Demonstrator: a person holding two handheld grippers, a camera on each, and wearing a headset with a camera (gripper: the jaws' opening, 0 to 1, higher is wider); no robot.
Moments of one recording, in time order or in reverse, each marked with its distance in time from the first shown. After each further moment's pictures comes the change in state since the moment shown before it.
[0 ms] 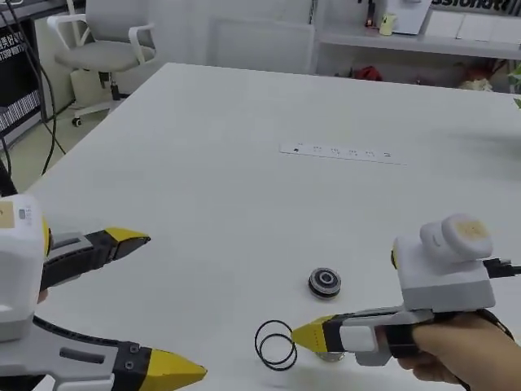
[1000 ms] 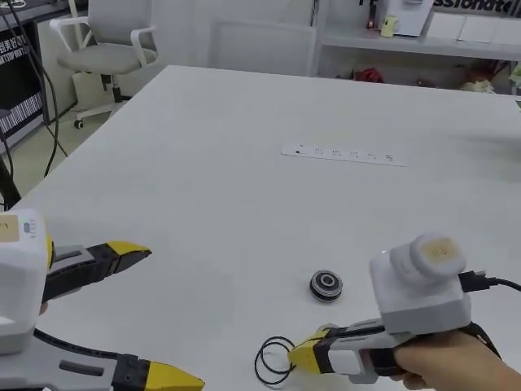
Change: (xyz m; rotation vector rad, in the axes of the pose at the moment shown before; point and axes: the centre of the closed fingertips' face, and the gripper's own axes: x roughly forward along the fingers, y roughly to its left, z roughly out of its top) left arm -0.001 -0.003 -0.009 -0.011 0.031 -0.008; right arm 0.009 -0.016 -0.011 -0.114 0.065 -0.082
